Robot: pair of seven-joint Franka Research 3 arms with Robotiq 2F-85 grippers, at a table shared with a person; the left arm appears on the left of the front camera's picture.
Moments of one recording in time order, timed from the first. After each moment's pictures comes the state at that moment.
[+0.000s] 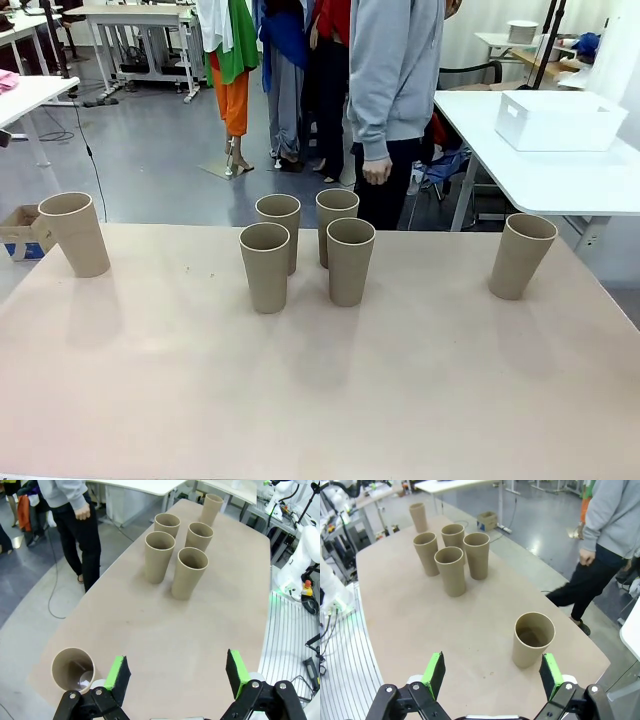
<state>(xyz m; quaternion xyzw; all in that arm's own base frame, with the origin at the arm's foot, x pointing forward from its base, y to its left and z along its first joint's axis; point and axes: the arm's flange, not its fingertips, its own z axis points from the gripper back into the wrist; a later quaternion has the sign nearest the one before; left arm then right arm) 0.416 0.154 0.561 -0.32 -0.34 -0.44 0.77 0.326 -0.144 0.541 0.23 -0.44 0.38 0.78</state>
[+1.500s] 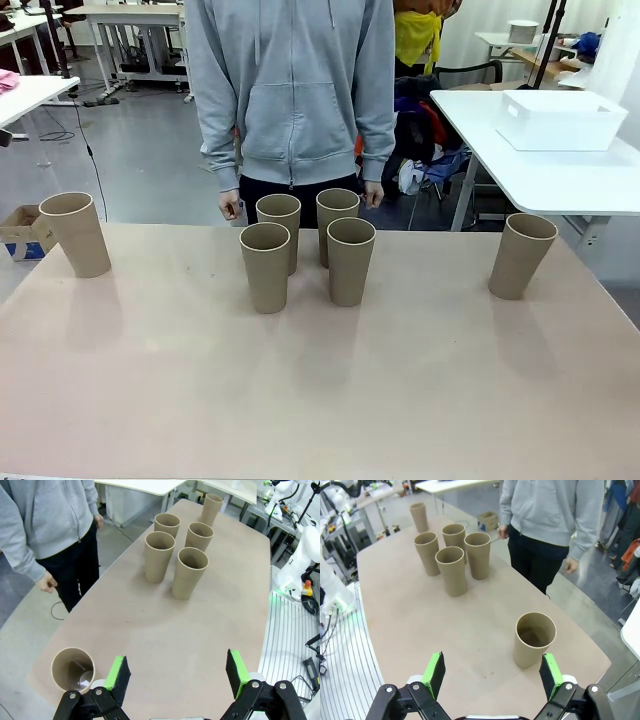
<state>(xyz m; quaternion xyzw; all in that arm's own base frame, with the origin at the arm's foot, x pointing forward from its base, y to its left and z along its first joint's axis) 0.416 0.154 0.561 -0.32 -0.34 -0.44 0.77 0.325 -0.144 0.540 0.23 -0.44 0.38 0.78</state>
